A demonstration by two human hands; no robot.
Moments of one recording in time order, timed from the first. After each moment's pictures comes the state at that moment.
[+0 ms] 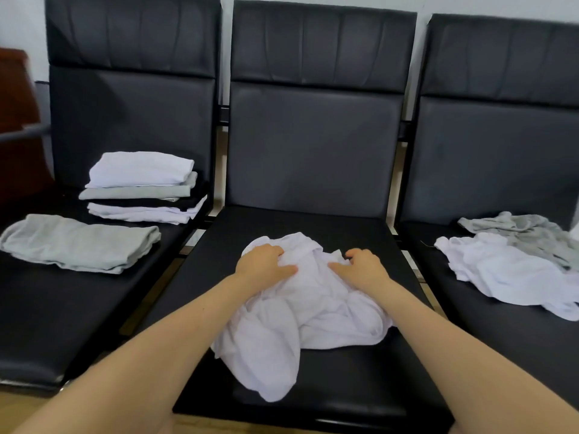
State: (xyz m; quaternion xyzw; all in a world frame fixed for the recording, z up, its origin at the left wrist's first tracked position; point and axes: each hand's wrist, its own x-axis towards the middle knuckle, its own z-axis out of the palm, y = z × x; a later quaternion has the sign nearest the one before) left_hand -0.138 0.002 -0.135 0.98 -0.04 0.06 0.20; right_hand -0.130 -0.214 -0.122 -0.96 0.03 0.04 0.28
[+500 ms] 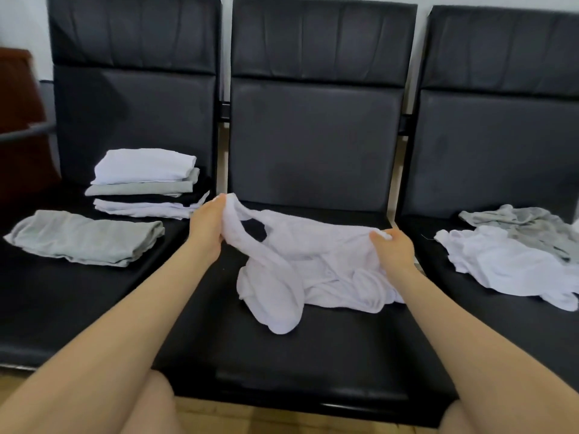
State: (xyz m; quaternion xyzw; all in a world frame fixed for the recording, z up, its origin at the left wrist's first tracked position) left_hand -0.146 0.063 -0.076 0.58 0.16 0.16 0.79; right_hand -0.126 -0.246 -0.112 -0.81 0.14 -0.16 0.55
